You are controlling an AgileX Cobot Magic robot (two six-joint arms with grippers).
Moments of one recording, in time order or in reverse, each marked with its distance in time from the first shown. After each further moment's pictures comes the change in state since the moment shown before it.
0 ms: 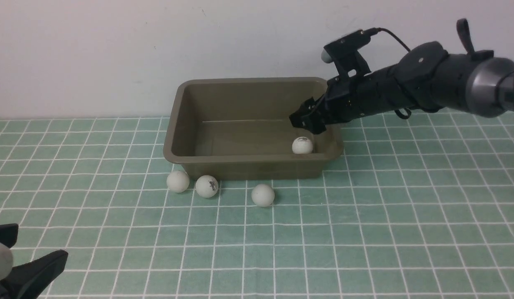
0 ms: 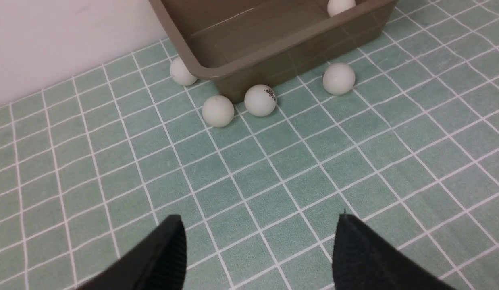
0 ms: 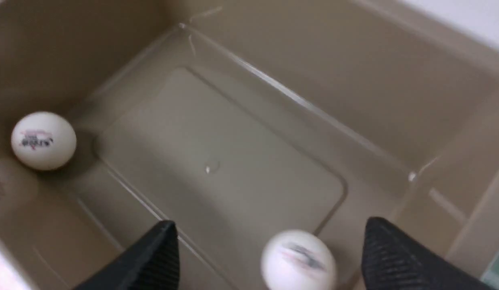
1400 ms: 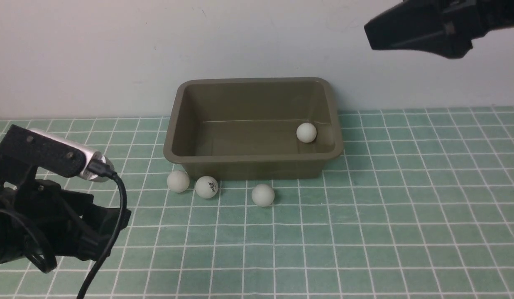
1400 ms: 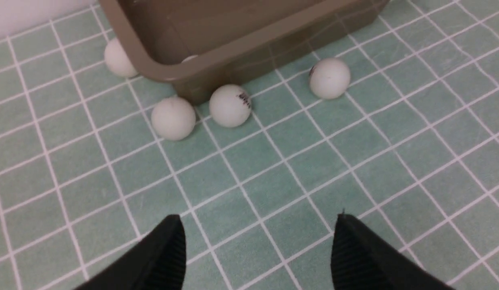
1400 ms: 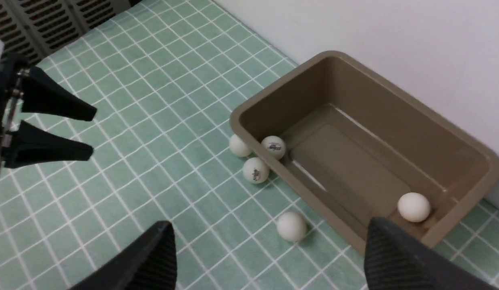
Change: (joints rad) right arm 0.000 -0.739 0.000 -0.308 0.624 0.449; left arm 0.000 0.519 0.000 -0.411 -0.289 0.409
